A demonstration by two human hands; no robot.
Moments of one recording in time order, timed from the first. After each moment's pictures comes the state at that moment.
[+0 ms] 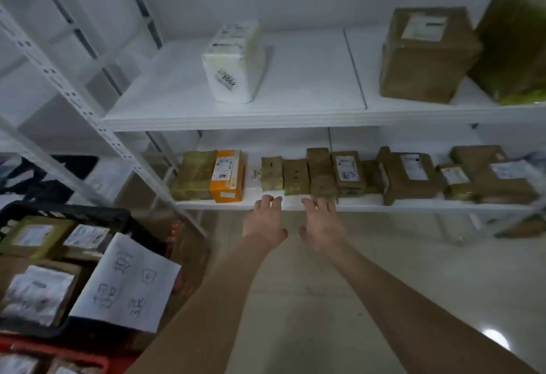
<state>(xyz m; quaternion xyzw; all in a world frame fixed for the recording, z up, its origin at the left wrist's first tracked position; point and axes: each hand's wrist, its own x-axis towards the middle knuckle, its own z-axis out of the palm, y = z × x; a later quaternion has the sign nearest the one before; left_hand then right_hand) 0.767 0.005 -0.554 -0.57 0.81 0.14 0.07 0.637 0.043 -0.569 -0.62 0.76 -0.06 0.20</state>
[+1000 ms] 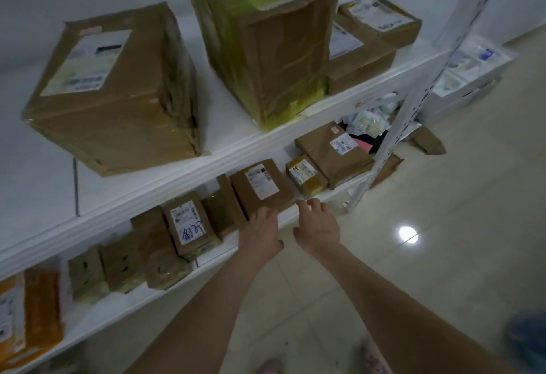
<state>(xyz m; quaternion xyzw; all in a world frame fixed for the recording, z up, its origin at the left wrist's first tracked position) 0.301 -0.046 -0.646 -0.32 0.92 0.16 0.15 0.203 0.038 -0.659 -0.37 0.90 -0.08 0.20</state>
